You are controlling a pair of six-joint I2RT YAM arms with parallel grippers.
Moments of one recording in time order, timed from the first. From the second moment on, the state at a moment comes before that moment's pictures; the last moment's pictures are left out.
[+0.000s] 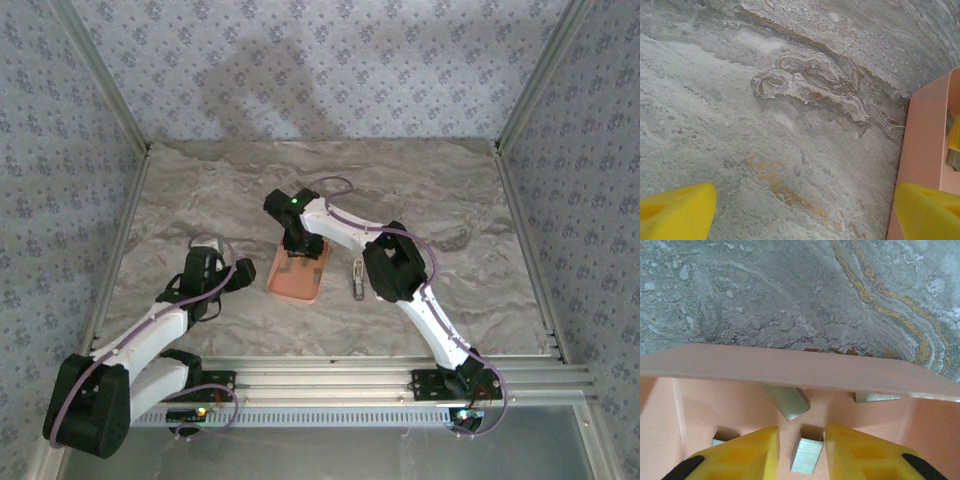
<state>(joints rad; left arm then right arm) -0.30 1.00 0.35 -0.11 0.01 -0.56 0.84 2.42 2.12 -1.19 0.06 0.95</state>
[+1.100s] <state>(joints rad) -0.34 1.00 0.35 -0.11 -0.03 -0.52 0.87 2.43 2.14 -1.19 0.12 0.92</state>
